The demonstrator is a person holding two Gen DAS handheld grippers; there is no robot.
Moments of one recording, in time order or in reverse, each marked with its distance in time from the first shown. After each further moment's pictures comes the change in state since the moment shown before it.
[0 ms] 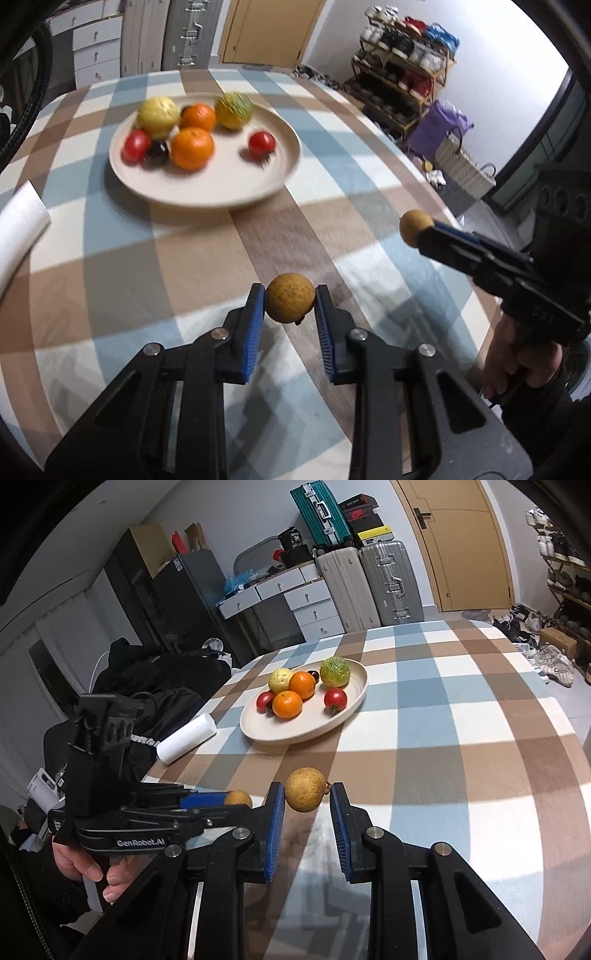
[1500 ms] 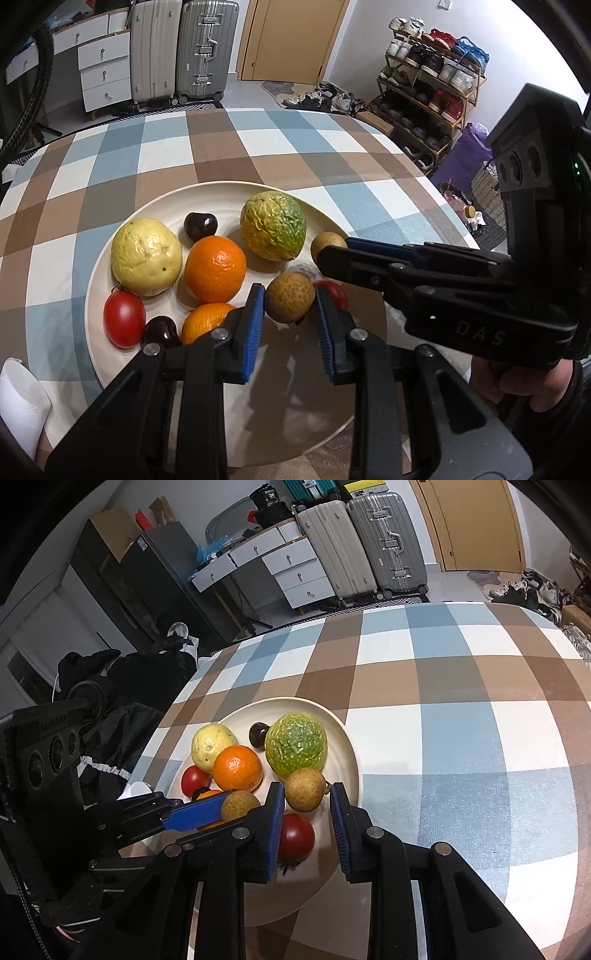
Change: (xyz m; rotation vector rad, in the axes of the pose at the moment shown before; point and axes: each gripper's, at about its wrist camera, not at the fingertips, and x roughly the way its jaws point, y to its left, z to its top) left arm 0.093 0.039 0.143 0.003 -0.052 0.098; right arm 0.175 -0.060 0.136 0.064 0.187 -0.010
